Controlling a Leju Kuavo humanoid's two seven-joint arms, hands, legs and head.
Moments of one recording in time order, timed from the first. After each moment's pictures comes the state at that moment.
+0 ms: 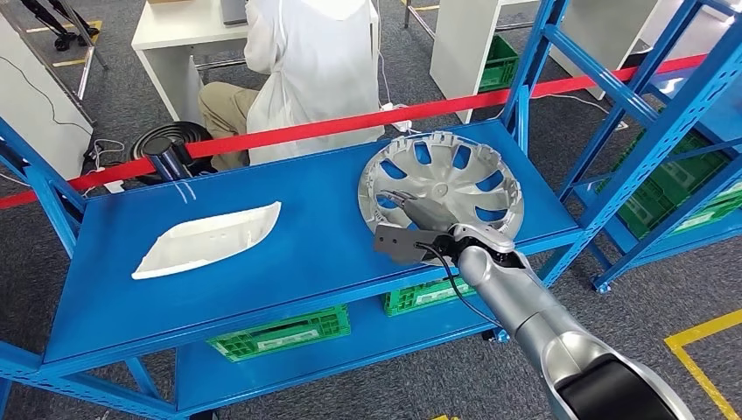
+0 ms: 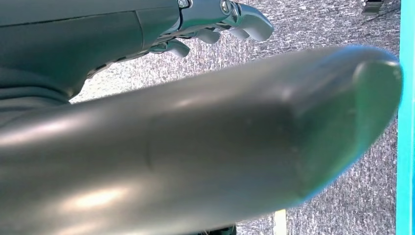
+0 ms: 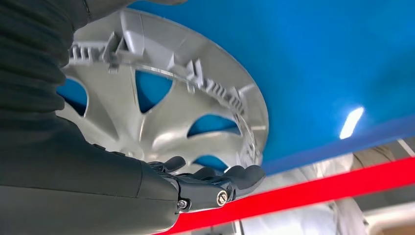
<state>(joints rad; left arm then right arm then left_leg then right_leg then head) -0.03 -0.19 0.36 -0.17 -0.13 0.40 -0.11 -0.72 -0.03 0.56 -0.41 0.74 0.15 -0.58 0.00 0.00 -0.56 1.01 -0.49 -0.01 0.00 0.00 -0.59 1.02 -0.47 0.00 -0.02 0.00</state>
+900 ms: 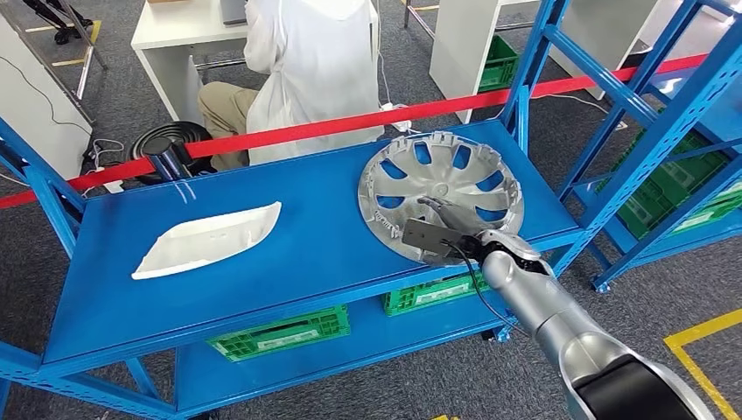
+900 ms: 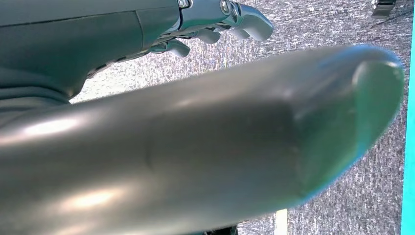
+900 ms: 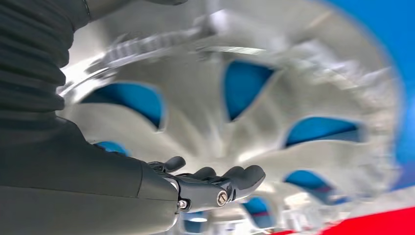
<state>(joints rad) -0.02 -0.19 0.38 -0.17 -0.12 0.40 -0.11 -0.72 -0.11 0.55 -0.32 0.70 0.10 -0.47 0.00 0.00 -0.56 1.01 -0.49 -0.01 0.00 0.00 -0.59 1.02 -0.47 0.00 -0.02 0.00</state>
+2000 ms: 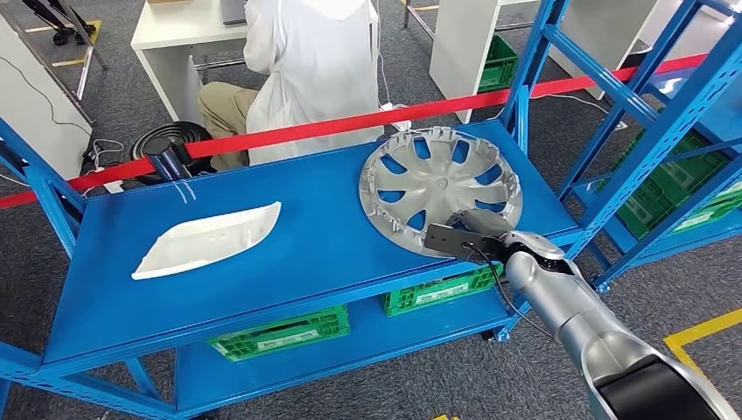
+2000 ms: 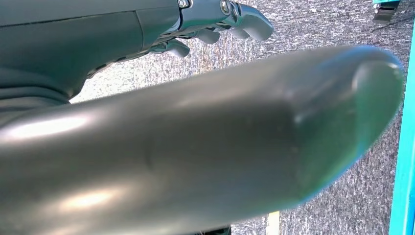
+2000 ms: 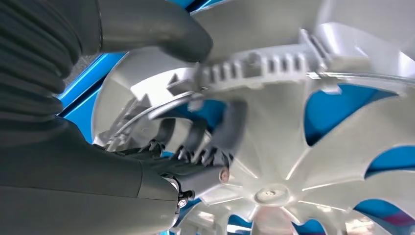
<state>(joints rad) -0.02 -0.20 0.41 -0.17 -0.09 0.41 -0.13 -0.72 -0.20 0.56 -0.31 0.75 0.14 -0.45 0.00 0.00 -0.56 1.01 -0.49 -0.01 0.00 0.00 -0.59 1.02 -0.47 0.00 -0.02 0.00</state>
